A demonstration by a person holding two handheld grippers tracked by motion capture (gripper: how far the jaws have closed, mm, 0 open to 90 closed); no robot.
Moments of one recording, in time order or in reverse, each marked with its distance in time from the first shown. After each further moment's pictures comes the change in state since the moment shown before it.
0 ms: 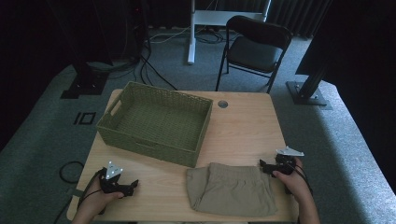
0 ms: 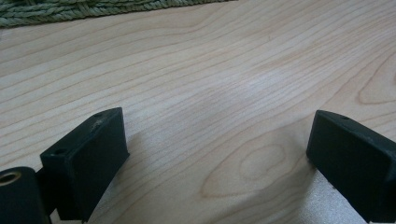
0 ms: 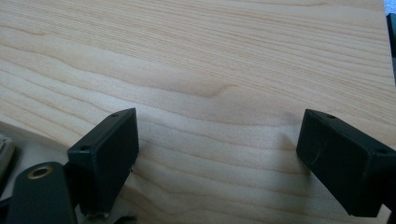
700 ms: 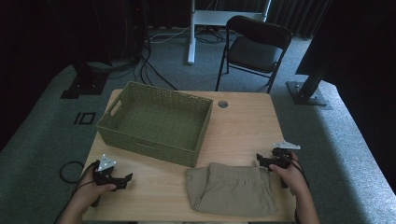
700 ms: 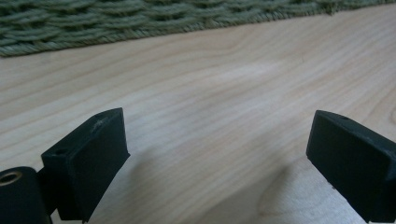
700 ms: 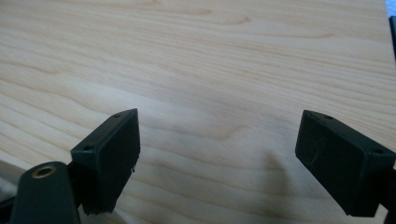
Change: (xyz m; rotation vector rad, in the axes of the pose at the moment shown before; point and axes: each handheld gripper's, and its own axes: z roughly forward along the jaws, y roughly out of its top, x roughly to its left) left arm 0.032 0.014 -0.004 -0.006 -0.013 0.000; right arm 0.008 0.025 0.005 -0.007 0.005 0.023
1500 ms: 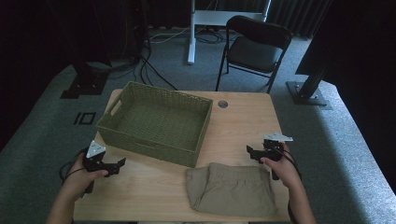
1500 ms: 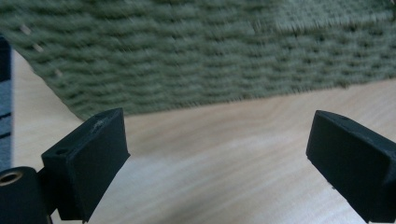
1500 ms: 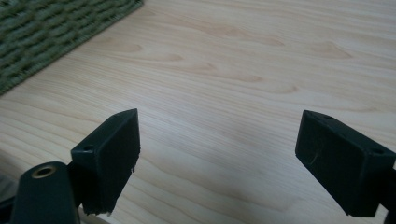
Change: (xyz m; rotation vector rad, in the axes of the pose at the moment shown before) left arm 0.030 0.037 -0.020 -0.106 0.032 -0.025; right arm 0.035 0.039 -0.007 -0.072 0.070 -0.039
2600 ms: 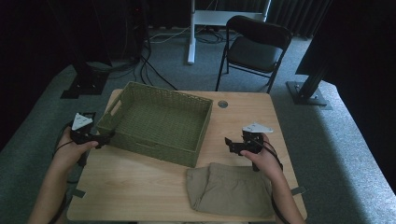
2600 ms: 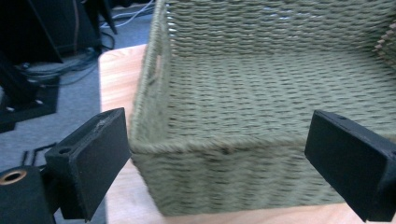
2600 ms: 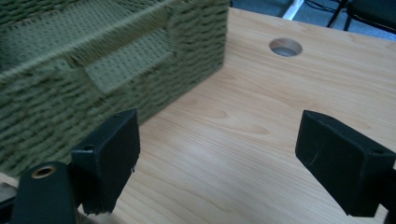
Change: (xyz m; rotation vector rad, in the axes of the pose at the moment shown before) left arm 0.048 0.070 -0.007 -0.138 0.109 -0.038; right arm 0.069 0.050 0.005 -0.093 0.120 -0.077
